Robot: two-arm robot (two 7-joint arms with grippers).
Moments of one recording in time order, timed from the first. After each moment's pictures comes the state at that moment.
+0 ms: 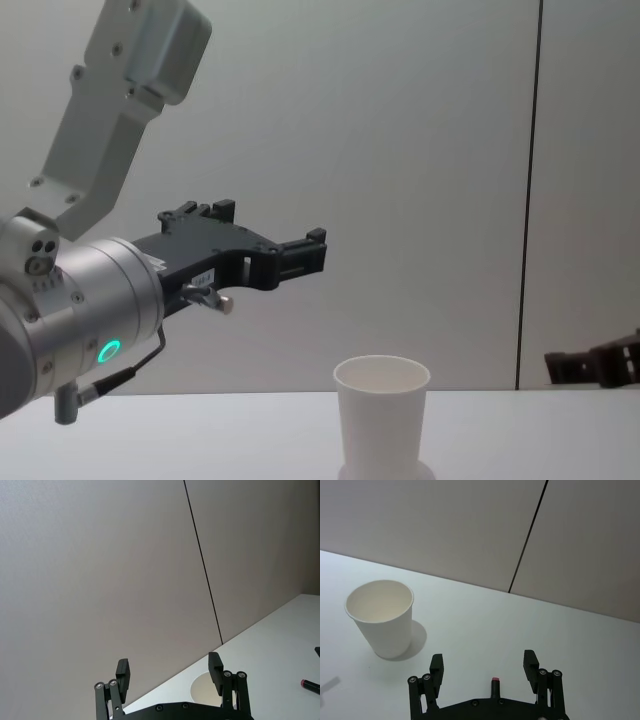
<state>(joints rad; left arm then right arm) -0.24 0.38 0.45 -1.63 -0.20 0.01 -0.01 0.12 0.23 -0.25 -1.74 0.09 0.60 -0.02</state>
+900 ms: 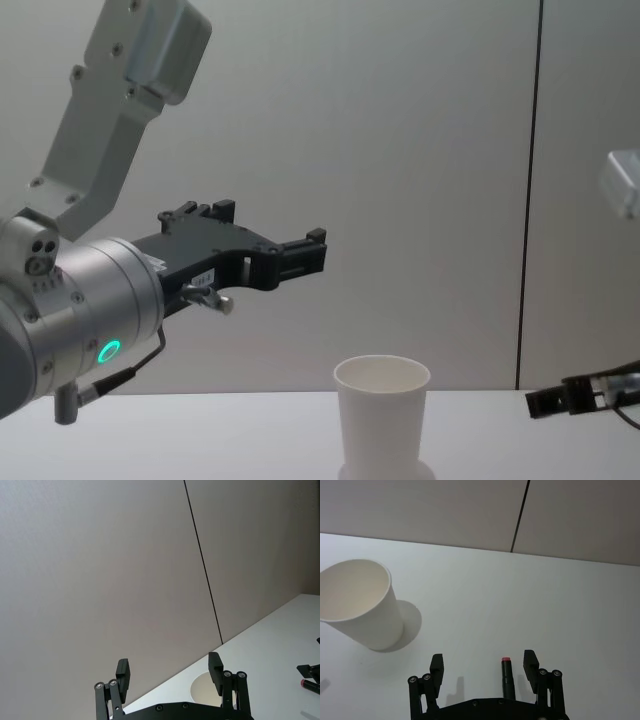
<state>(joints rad) -0.24 0.38 0.45 -1.63 -0.20 0.01 -0.01 0.26 0.11 -0.23 -1.56 0.14 0.78 -0.08</state>
